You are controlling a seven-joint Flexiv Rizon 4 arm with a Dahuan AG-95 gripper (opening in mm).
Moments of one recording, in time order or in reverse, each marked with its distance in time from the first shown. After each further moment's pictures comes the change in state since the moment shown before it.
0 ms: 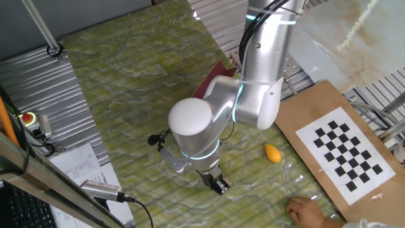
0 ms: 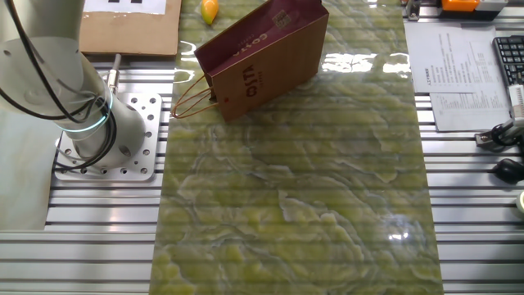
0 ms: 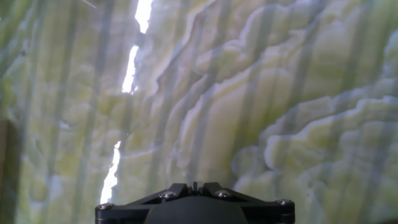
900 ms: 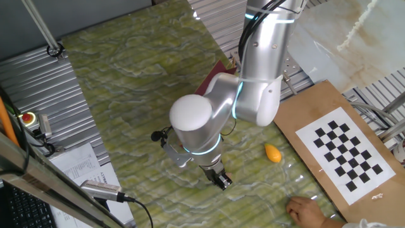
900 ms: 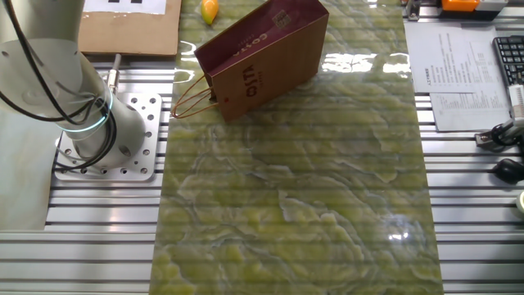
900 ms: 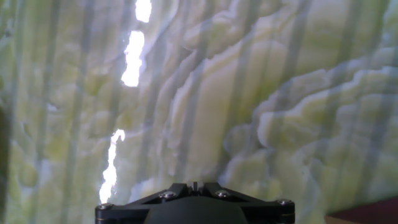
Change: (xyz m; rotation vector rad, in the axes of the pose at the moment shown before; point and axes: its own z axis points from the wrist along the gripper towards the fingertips) arm 0.017 -0.007 0.003 0.014 -0.001 0.025
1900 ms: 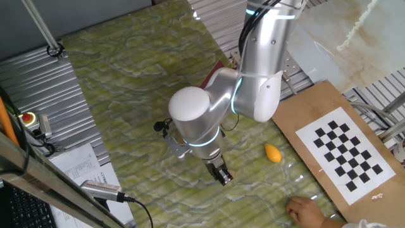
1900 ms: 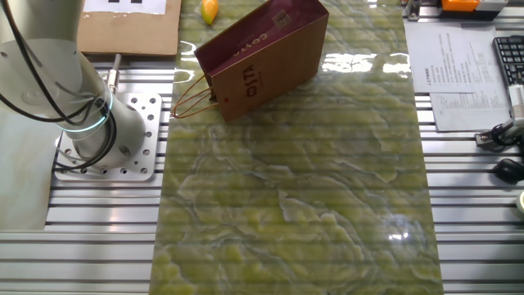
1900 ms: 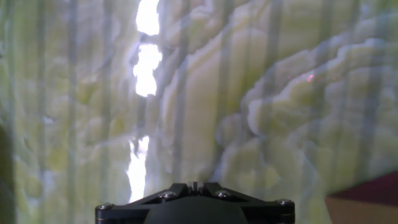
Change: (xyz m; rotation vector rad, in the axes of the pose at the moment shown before) arm 0.018 -0.003 -0.002 -0.055 0.042 0.091
